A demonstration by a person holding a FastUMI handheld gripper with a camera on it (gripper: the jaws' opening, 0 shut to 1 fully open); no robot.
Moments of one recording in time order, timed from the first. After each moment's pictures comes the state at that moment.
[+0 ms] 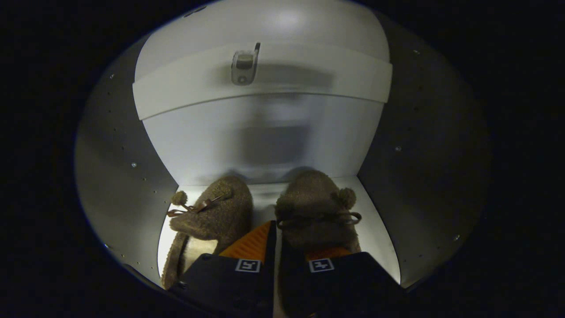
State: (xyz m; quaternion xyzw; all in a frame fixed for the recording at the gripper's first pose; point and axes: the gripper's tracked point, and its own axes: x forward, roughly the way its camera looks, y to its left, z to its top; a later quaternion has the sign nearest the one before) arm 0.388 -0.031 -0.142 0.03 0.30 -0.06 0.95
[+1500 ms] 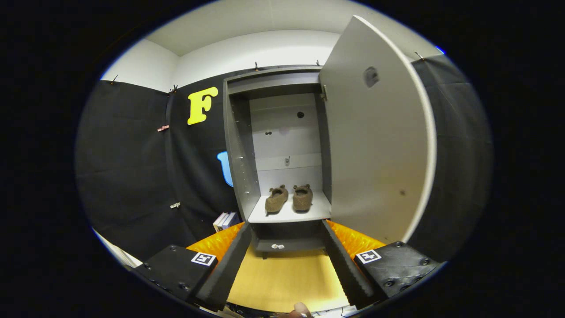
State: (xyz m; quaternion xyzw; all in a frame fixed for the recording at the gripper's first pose) arm -0.142 -0.046 0.031 0.05 0.06 0.02 1.00
